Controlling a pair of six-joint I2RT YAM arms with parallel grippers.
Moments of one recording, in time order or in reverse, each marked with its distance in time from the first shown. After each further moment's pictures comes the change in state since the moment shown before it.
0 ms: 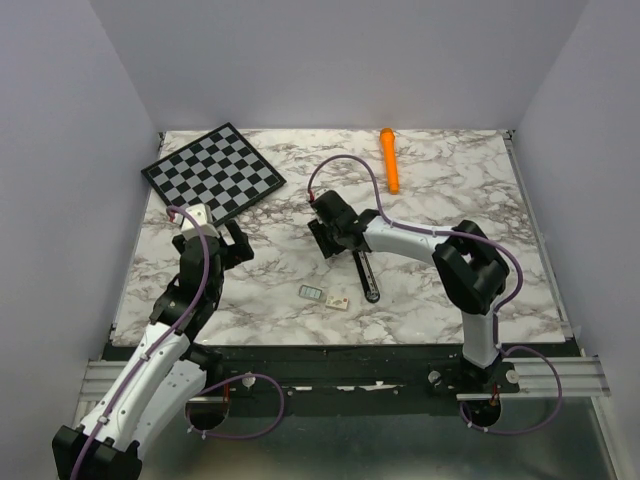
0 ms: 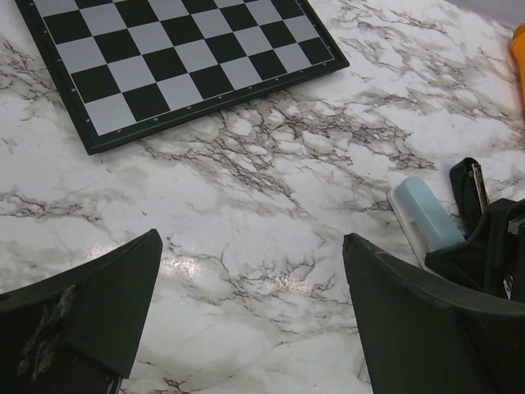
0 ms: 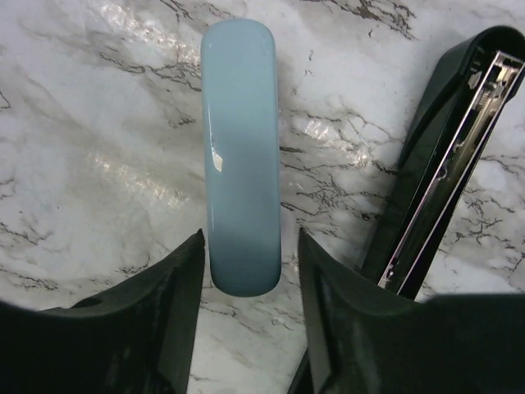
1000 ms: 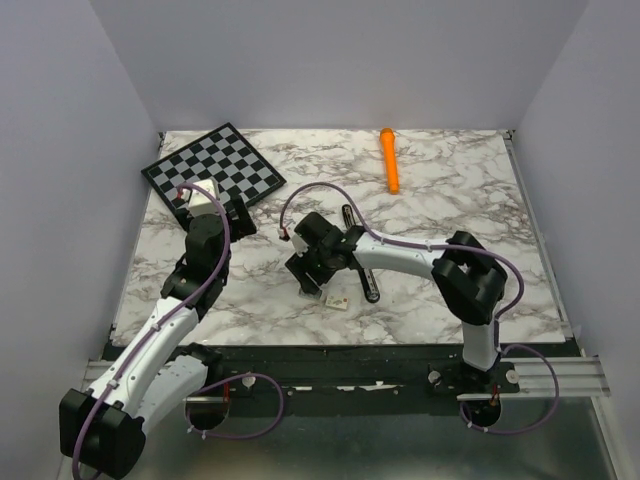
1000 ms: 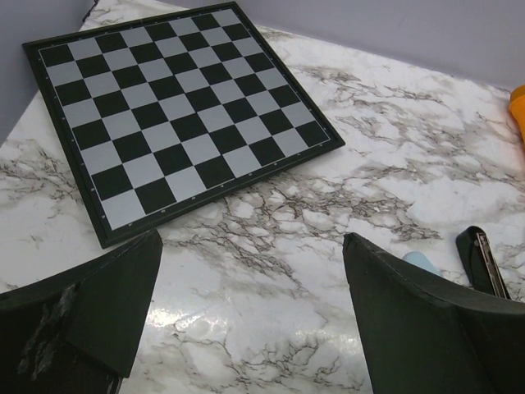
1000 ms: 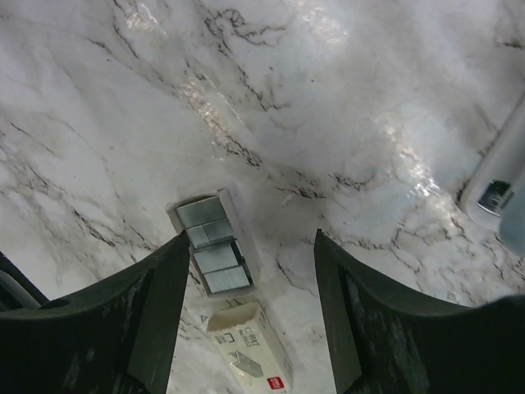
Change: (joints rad) left arm 0.000 0.198 0.085 0.249 -0.066 0.146; right arm 0.136 -0.058 -0.035 -0.103 -0.296 -0.099
